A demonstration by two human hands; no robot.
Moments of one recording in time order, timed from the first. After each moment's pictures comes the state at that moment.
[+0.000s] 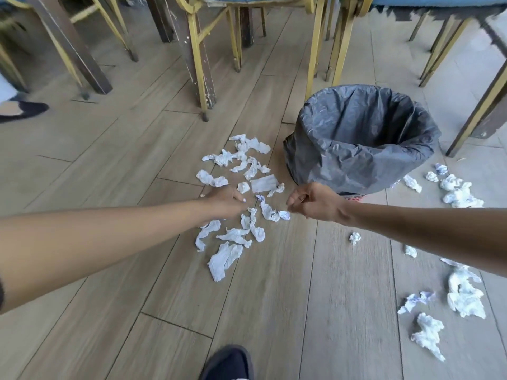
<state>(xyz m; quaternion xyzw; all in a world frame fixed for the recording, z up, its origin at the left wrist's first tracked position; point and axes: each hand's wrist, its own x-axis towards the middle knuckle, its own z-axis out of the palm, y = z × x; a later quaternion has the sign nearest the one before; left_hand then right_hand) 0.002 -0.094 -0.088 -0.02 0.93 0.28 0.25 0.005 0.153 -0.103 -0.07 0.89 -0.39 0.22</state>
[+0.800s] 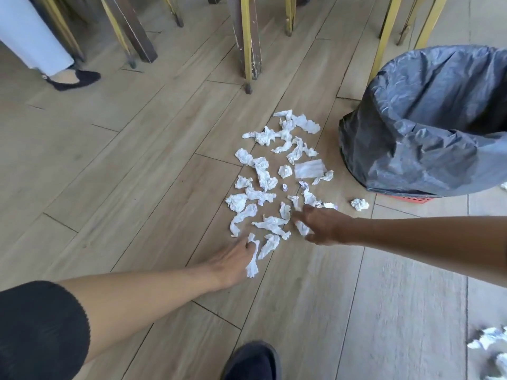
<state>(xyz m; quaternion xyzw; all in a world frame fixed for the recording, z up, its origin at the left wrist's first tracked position) 0.097 -0.165 -0.212 0.16 0.95 0.01 0.26 -0.022 0.083 -0.230 -0.37 0.90 -0.05 0.23</state>
